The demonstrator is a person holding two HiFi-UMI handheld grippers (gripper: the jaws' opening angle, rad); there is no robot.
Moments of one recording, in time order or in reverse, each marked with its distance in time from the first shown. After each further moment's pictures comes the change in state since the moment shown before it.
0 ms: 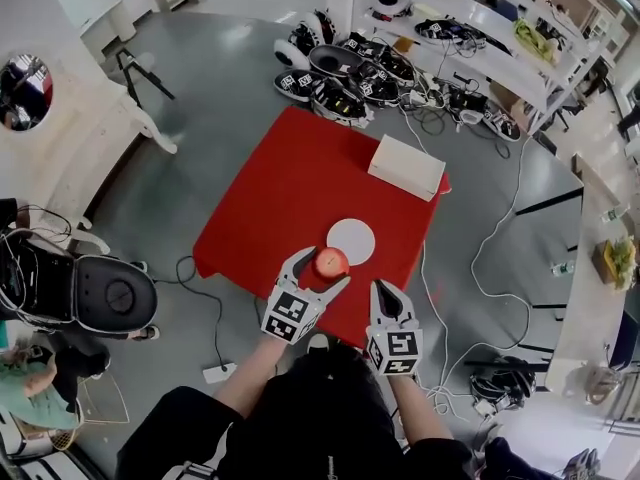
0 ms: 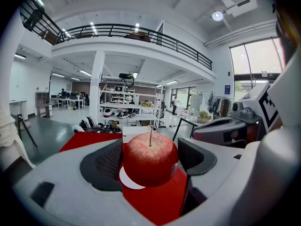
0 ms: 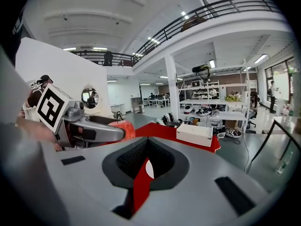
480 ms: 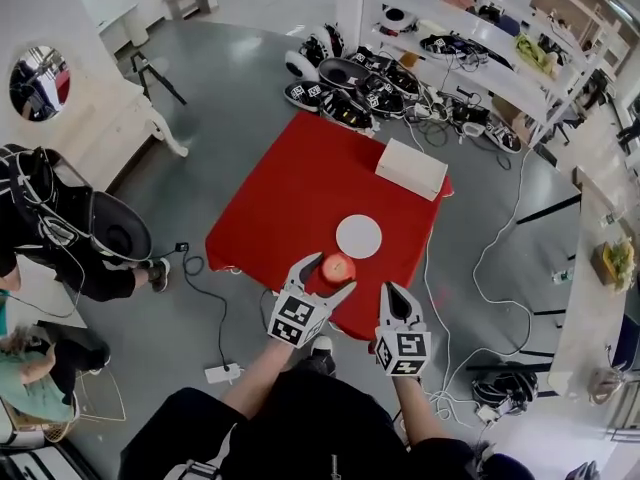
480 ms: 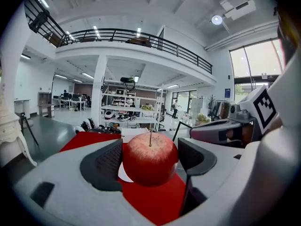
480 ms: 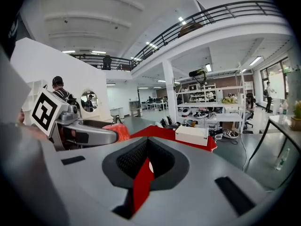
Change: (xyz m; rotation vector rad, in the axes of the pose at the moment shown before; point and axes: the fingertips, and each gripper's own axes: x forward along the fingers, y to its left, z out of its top) left arm -0.052 -0.037 -0.007 -0.016 -0.052 0.013; right arm -0.052 0.020 -0.006 0.012 -0.053 -0.028
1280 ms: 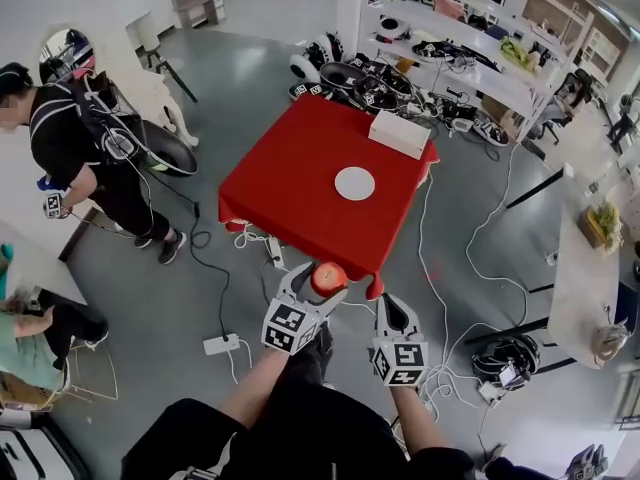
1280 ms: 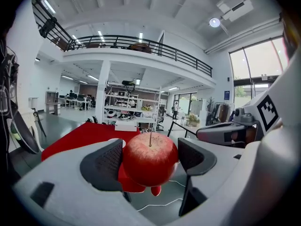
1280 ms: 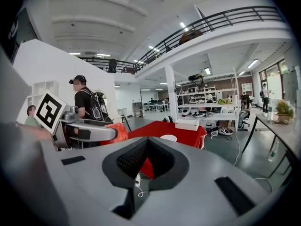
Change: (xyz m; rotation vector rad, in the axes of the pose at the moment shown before) left arm -0.187 -0.179 -0.073 -0.038 -0.026 0.045; right arm -0.249 0.083 -0.088 -0.007 -0.026 0.013
